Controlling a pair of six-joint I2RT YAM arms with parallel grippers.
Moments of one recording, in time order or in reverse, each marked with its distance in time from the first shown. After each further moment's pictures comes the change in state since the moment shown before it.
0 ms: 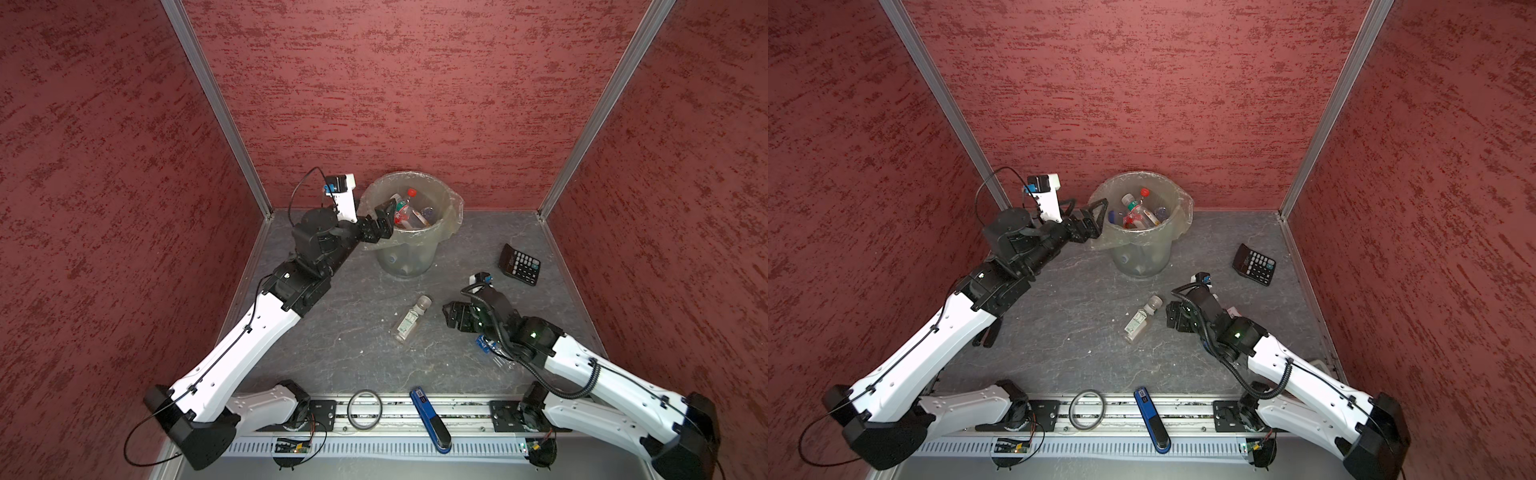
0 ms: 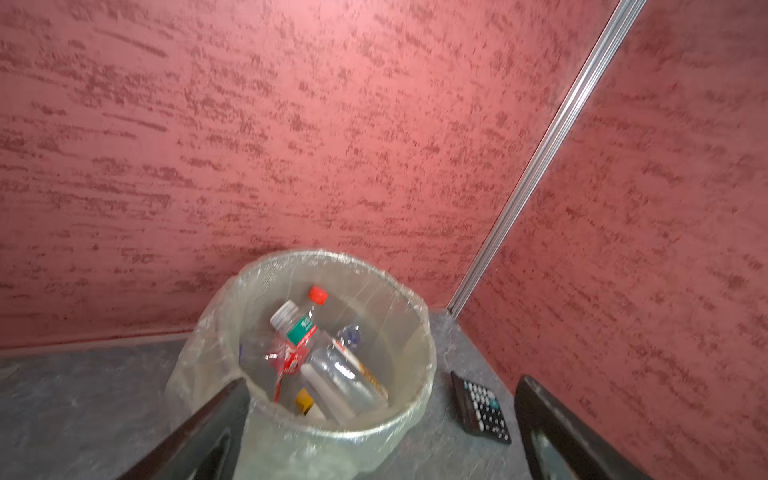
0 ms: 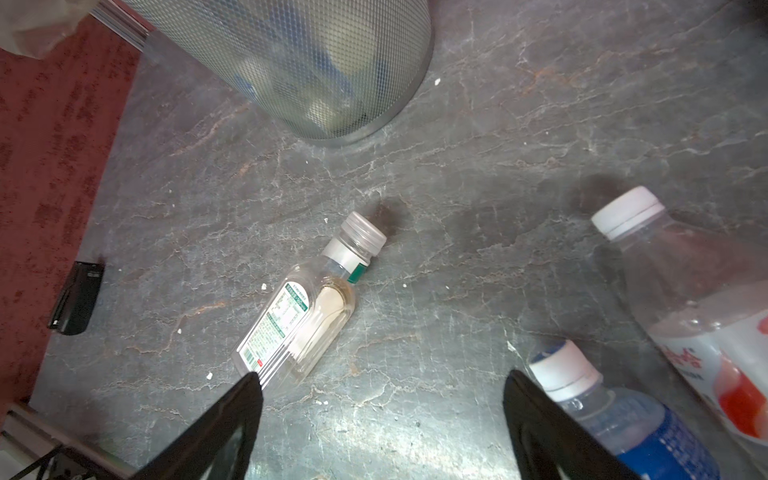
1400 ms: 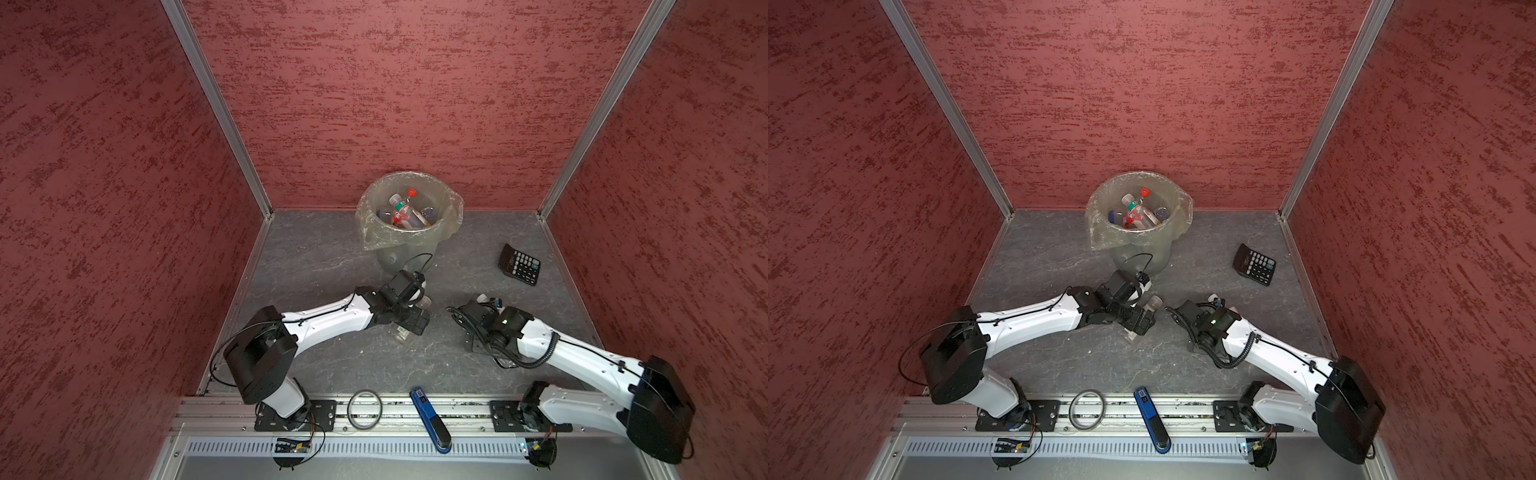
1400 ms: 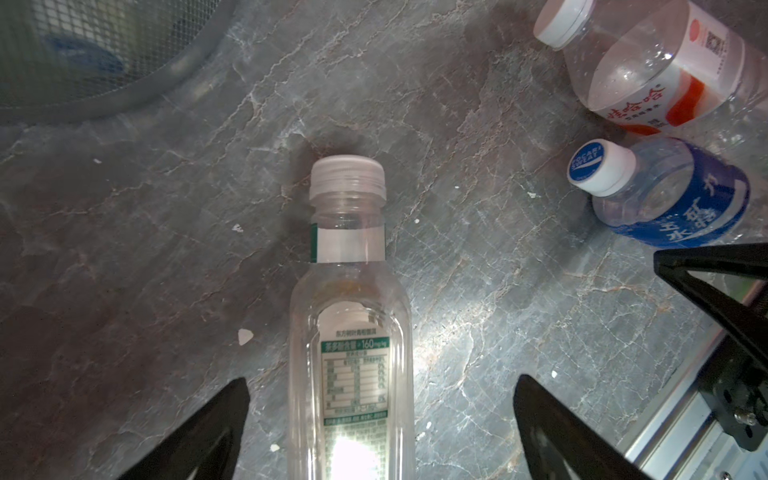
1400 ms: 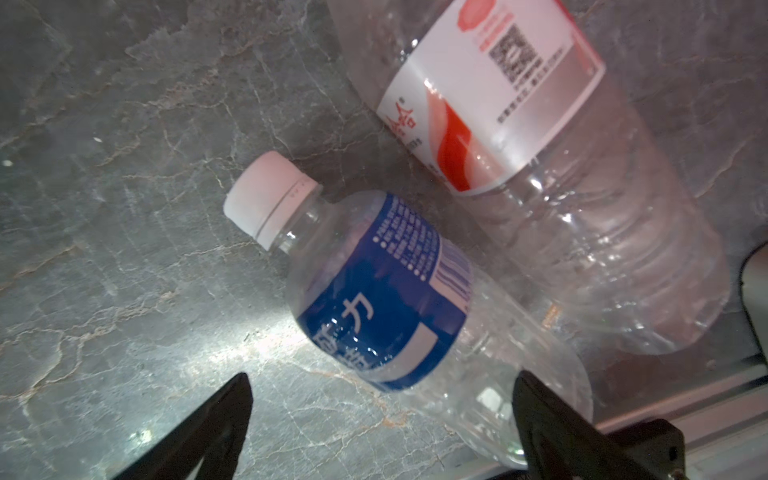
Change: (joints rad) left arm -0.269 0.426 -0.254 -0.251 0.182 0.034; right arm -0.003 0.237 0.018 -0.519 0.101 0.236
